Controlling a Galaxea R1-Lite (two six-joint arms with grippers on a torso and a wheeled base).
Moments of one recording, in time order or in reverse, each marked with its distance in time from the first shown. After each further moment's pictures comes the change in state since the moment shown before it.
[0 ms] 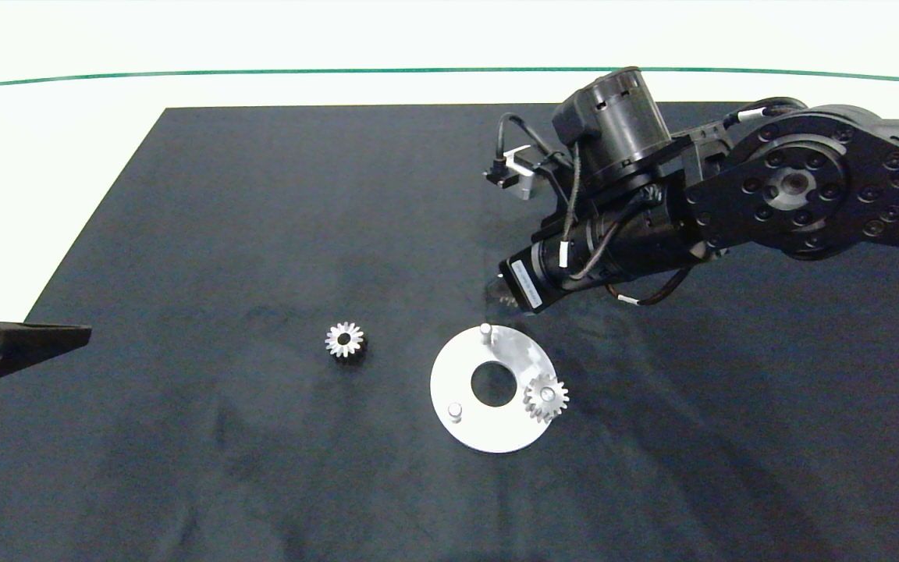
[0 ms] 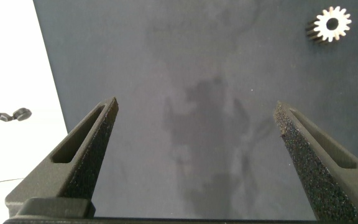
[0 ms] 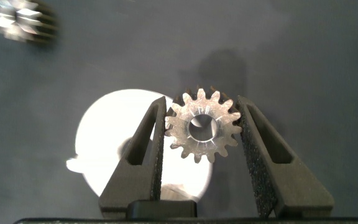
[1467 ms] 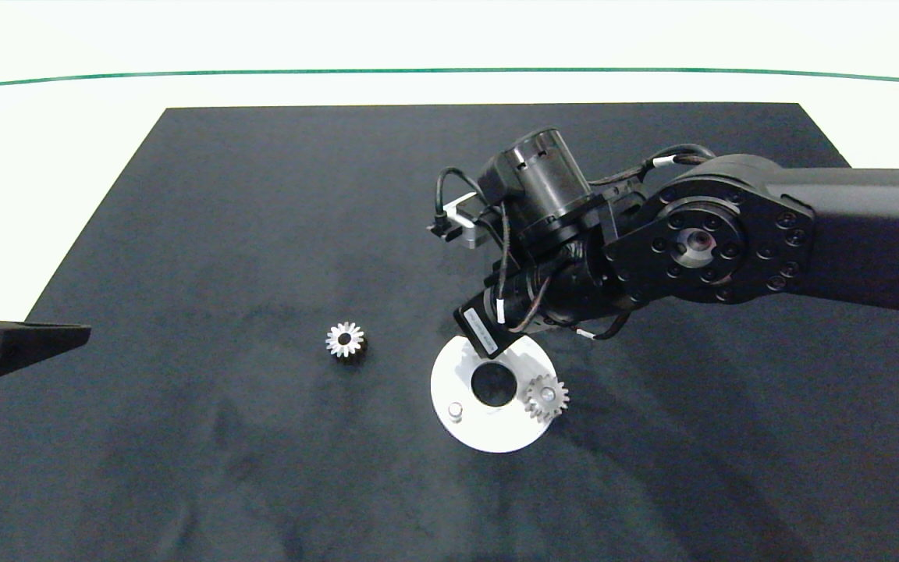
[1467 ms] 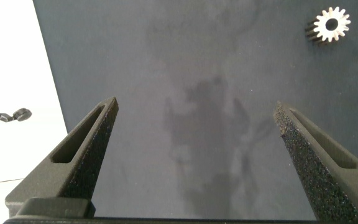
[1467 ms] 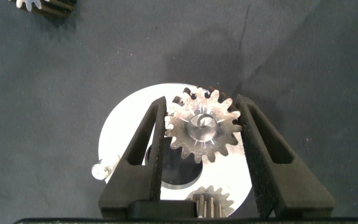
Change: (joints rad) left arm 0.001 0.000 -0.001 0.000 0.000 0.000; right arm 0.079 0.072 0.011 0.006 -0.070 -0.001
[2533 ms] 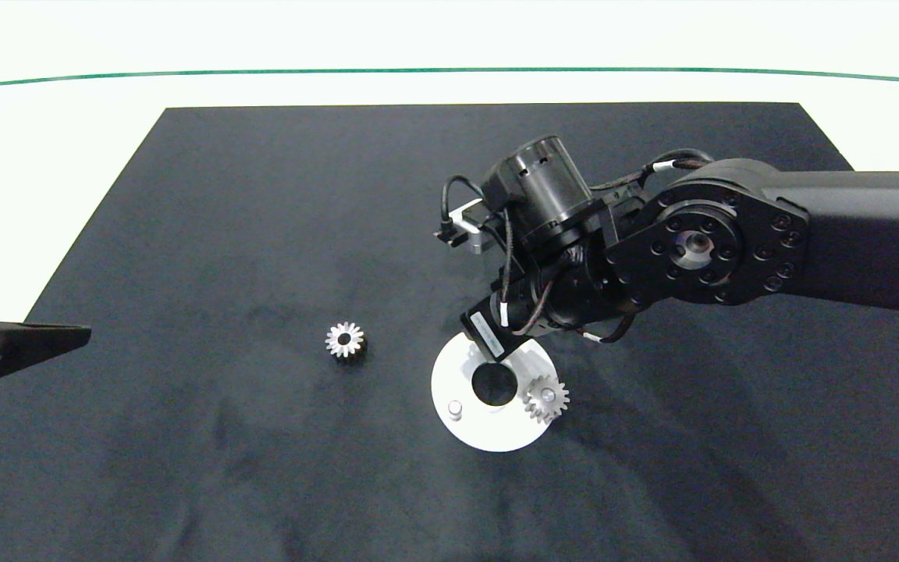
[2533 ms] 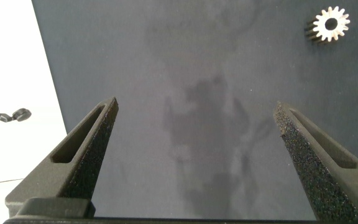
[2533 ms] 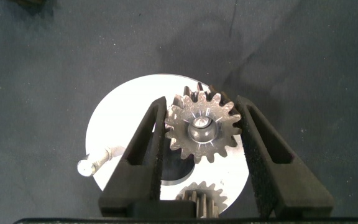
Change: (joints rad) left arm -0.001 0.000 0.001 0.000 0.000 0.000; right arm -0.008 -0.004 0.014 0.006 -0.027 0.003
